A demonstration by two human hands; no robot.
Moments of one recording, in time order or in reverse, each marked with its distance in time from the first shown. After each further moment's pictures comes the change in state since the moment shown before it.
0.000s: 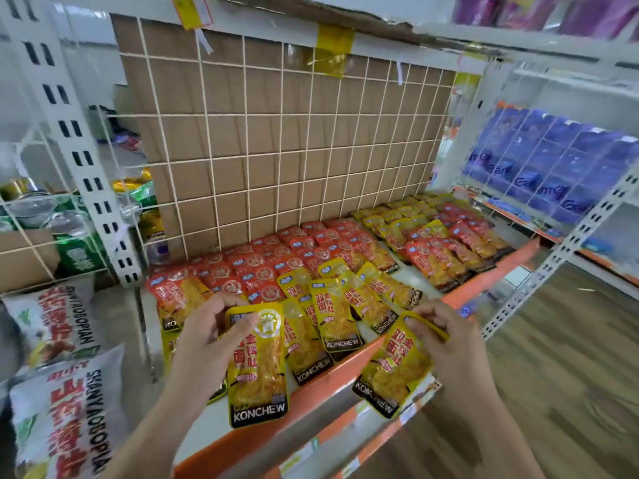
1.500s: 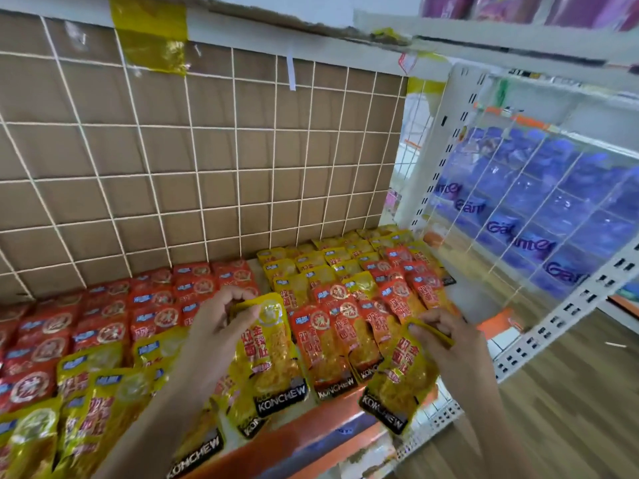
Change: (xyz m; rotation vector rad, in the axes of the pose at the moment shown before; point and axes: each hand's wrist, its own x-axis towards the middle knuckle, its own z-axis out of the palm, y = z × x) left_hand 0.139 0.027 0.282 0.009 0.072 -0.082; right_hand 0.216 0.177 -0.167 -0.007 -0.074 0.022
